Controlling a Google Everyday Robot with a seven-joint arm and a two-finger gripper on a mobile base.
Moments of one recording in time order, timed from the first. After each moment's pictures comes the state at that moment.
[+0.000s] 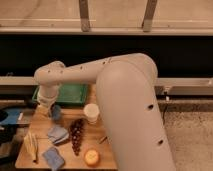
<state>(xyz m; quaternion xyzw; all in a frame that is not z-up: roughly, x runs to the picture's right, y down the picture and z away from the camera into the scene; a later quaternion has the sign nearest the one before) -0.294 0.099 0.750 -0.39 -0.14 0.18 0.89</state>
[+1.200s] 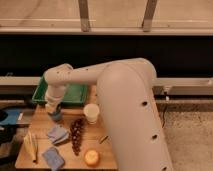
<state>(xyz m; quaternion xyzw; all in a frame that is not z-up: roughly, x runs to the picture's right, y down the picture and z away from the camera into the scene) -0.287 0.103 0.786 -0.41 -0.13 0.21 0.88</state>
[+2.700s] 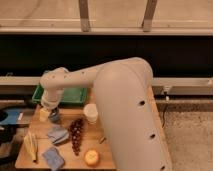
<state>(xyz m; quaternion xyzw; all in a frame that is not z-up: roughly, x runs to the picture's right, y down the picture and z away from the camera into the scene) -0.304 0.125 0.783 -0.41 -0.14 0.20 0.88</state>
